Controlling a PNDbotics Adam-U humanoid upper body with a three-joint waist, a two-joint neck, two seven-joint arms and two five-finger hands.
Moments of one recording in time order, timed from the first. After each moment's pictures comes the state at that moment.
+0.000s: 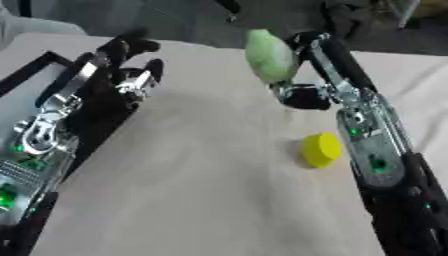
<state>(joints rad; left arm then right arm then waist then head) -0.53 0.39 -0.21 -1.86 -0.02 0.31 -0.13 -0.70 -0.10 0.11 -1.63 0.91 0.11 0.20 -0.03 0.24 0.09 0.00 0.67</state>
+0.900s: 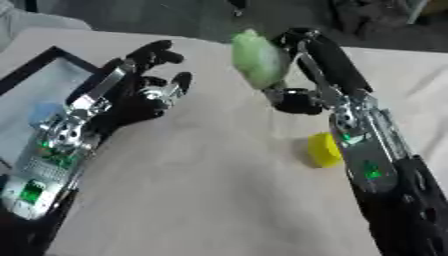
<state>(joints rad) -0.56 0.35 -0.25 -1.83 -0.08 0.39 -0.17 -0.70 -0.10 0.19 -1.66 1.01 0.02 0.17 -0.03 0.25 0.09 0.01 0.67</state>
